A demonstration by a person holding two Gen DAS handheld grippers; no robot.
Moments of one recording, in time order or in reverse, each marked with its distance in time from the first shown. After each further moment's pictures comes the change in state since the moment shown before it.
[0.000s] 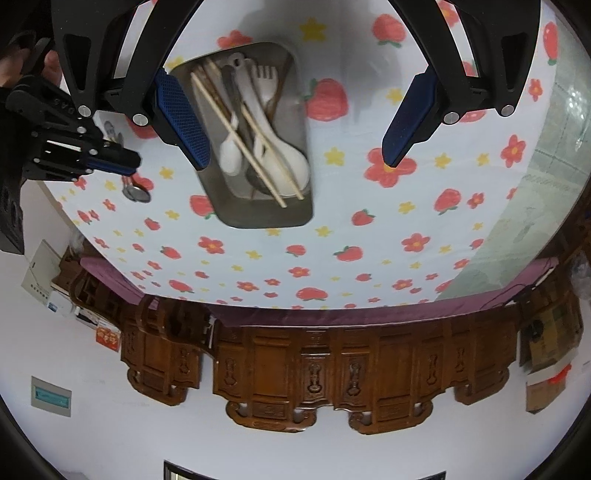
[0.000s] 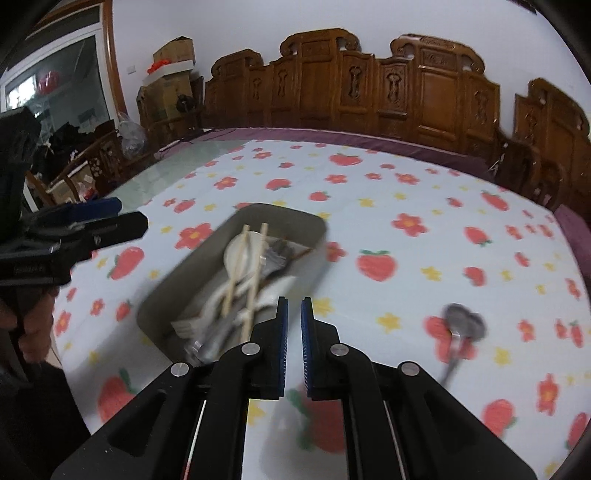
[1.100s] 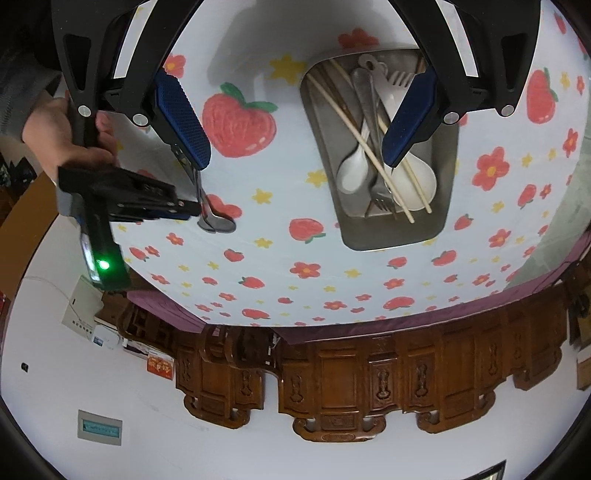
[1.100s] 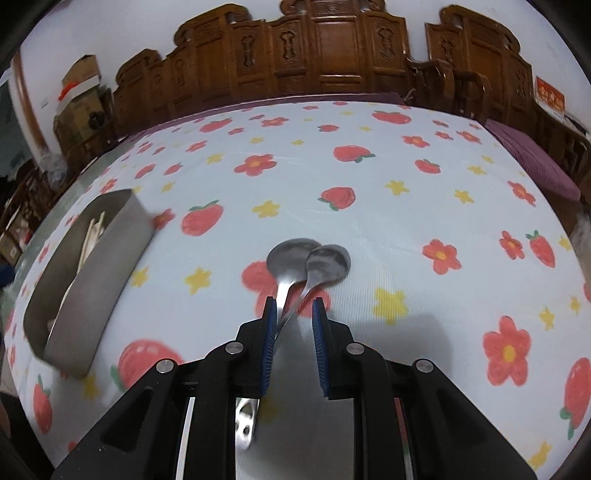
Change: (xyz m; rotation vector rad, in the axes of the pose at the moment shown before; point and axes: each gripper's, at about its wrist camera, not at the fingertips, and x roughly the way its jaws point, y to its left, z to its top) left arm 0.022 -0.108 -0.022 0.120 0.040 -0.145; right arm 0.038 -0.146 -0.048 0.278 0.100 -0.175
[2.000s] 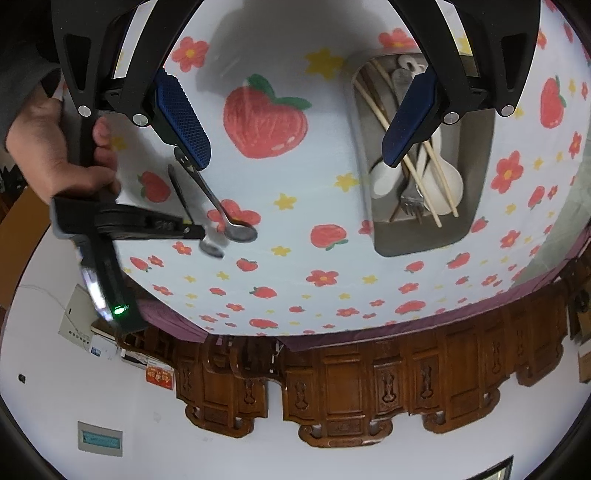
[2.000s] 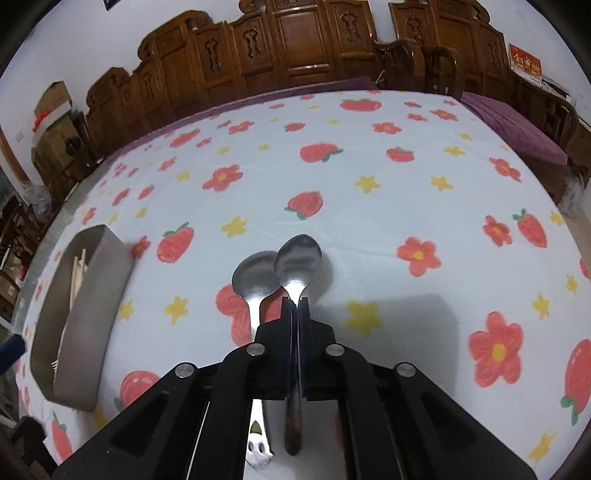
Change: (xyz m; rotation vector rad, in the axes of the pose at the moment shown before) left arm 0.021 -0.038 -0.001 0.012 0.031 0.027; right arm -0.005 -0.023 0.015 0.119 0.015 -0.020
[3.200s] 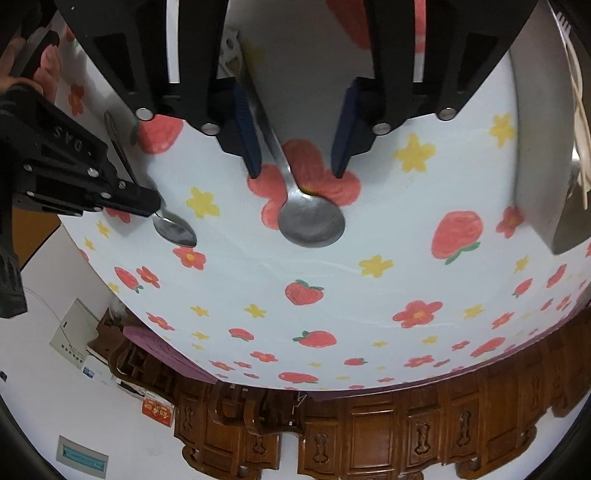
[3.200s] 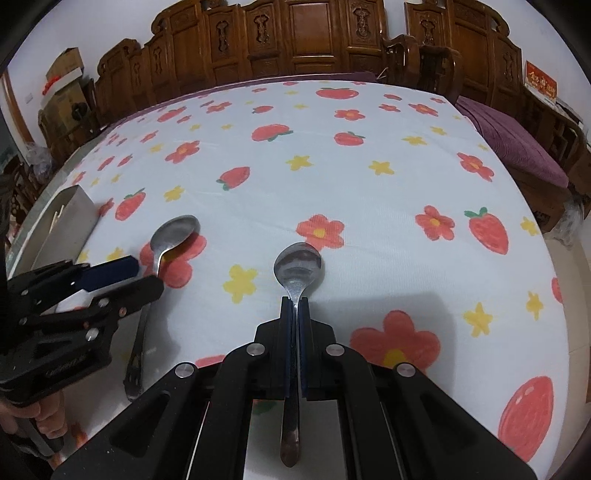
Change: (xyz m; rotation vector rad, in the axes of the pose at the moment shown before) left arm 0.146 -0.071 0.036 -0.033 0.169 -0.076; right arm -0.004 -0.071 -0.011 -0.127 0.065 -0.032
